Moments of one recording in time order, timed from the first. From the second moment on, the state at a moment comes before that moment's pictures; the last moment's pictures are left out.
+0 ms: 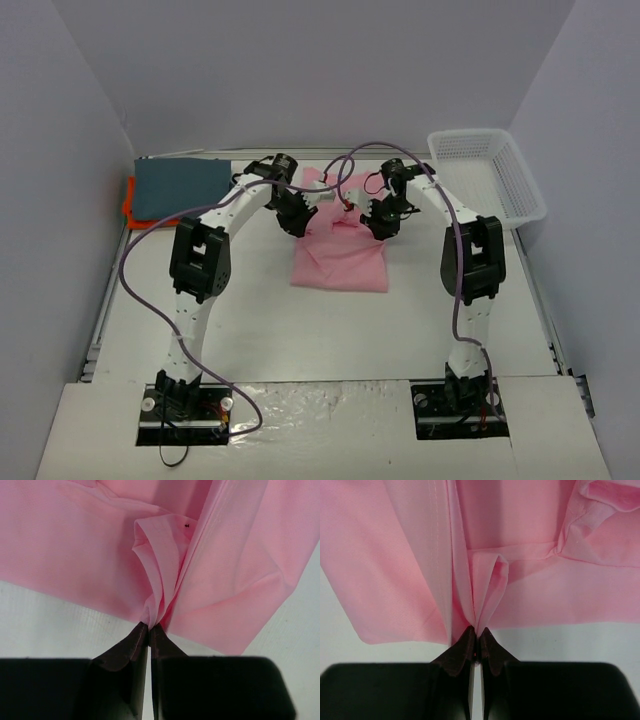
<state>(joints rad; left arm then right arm) -0.43 2.24 2.02 -1.01 0.54 0.69 0.27 2.09 1.71 -1.01 -0.40 -1.09</state>
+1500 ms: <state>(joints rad) -0.80 1.51 1.10 -0.67 0.11 0.79 0.26 1.55 1.21 -0.86 -0.38 -0.74</state>
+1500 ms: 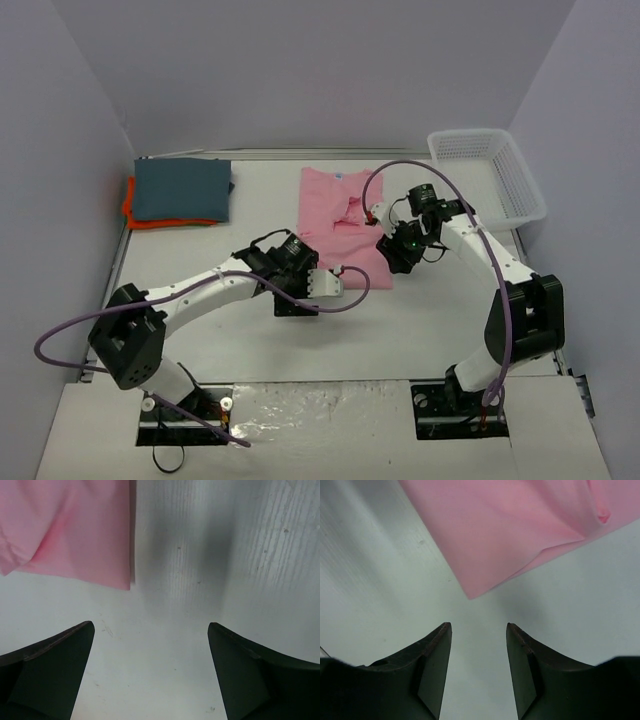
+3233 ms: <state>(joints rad) -0.72 1.72 1.01 -0.28 0.07 0.78 0.17 1.61 1.15 -0.87 -0.40 -0.69</state>
